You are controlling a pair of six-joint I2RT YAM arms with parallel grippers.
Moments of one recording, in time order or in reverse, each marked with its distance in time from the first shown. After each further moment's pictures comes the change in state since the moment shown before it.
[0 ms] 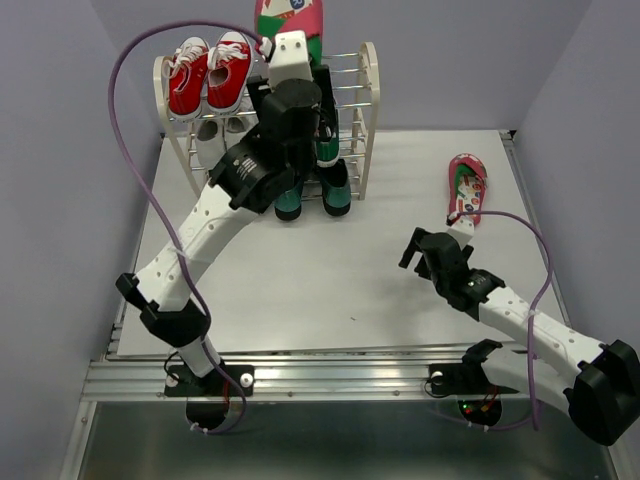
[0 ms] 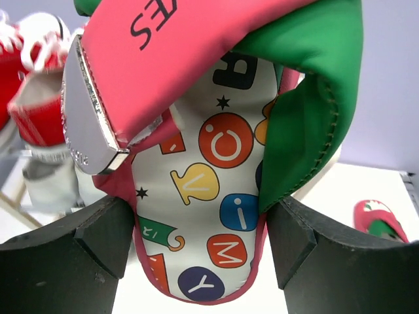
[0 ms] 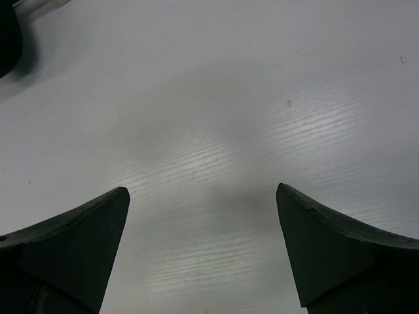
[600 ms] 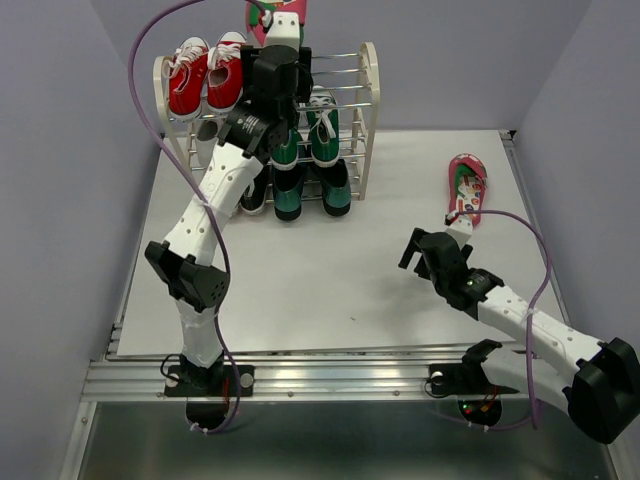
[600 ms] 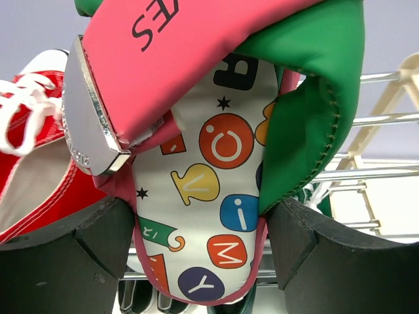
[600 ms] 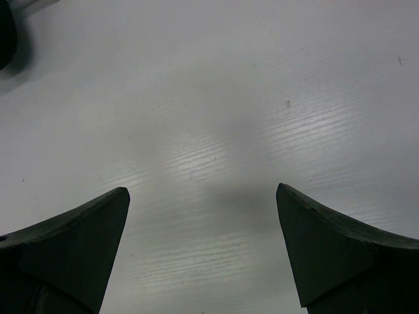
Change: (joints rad) left arm 0.311 0.255 0.183 0.058 0.240 0.256; right arm 0.000 0.012 0.004 0.000 0.000 -0.015
